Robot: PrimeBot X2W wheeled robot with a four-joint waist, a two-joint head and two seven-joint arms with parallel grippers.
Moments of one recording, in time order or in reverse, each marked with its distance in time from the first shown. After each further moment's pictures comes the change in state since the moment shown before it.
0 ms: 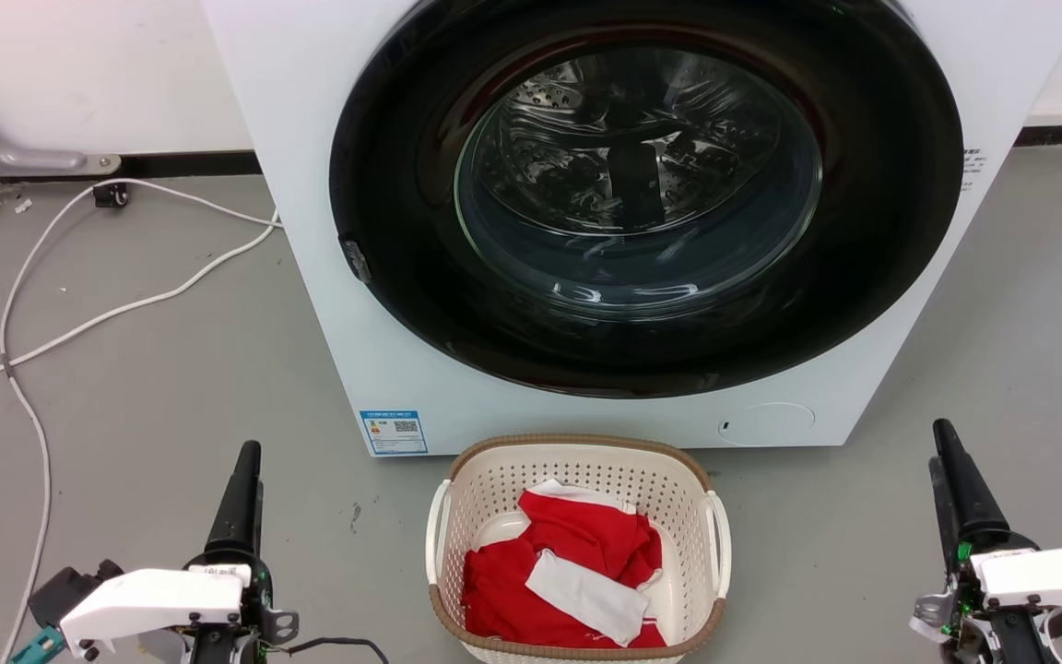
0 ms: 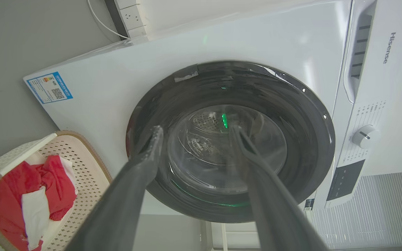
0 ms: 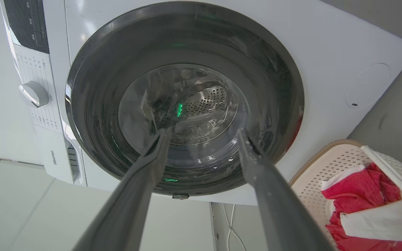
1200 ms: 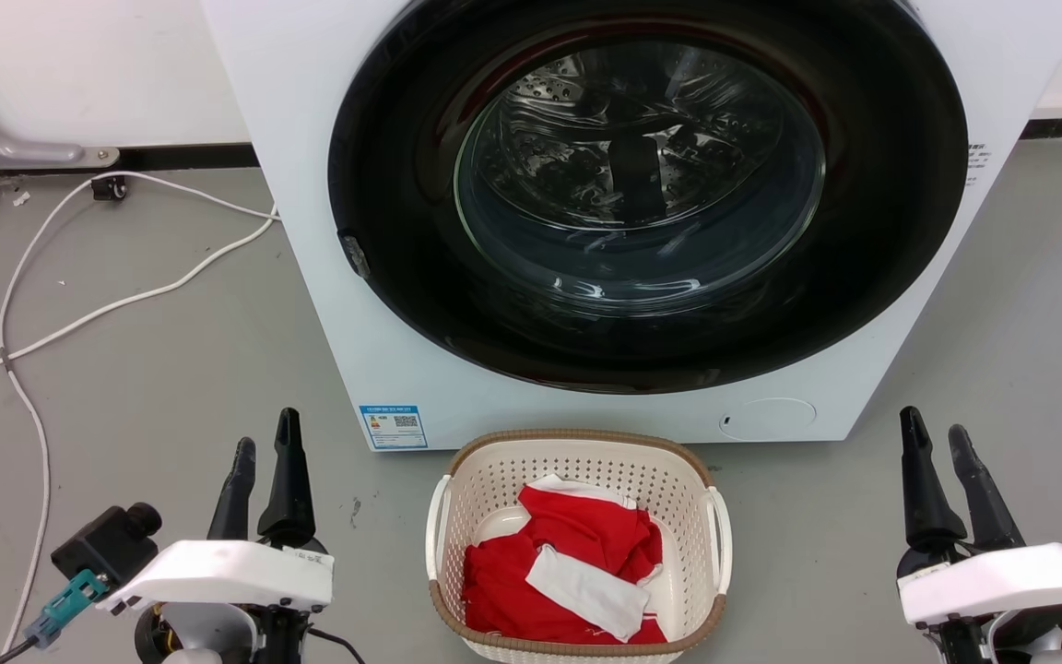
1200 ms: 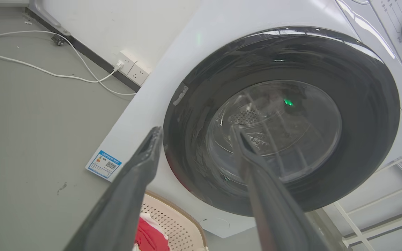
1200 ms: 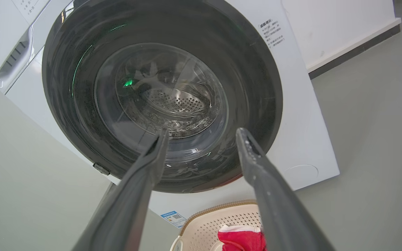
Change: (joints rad) left arm 0.012 0.001 -0.107 -0.142 0.619 0.111 -0.133; right arm 0.046 0.000 0.065 -0.139 -0.723 0.000 -0.133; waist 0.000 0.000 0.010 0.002
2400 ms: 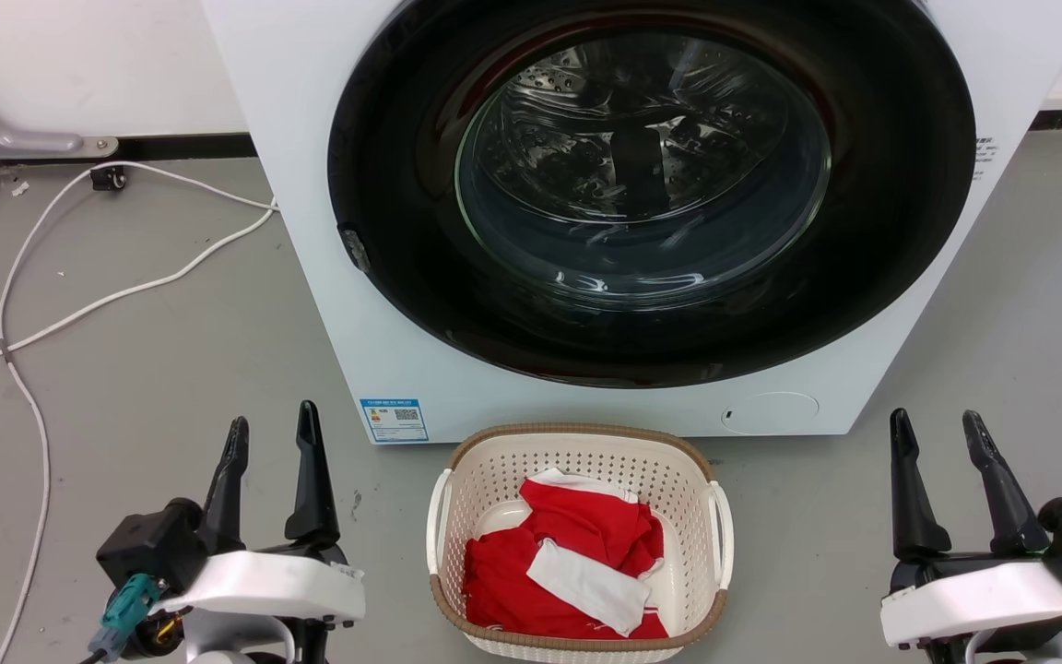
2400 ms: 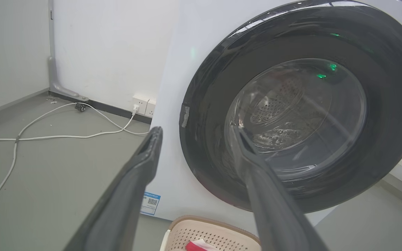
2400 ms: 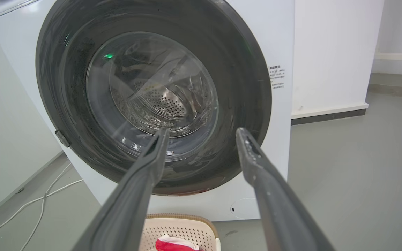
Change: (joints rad) left arm 0.021 0.002 -0.043 -0.048 0.385 0.029 -0.092; right arm 0.033 -0.001 0.010 -0.061 -0.400 0.000 -0.095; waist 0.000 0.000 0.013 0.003
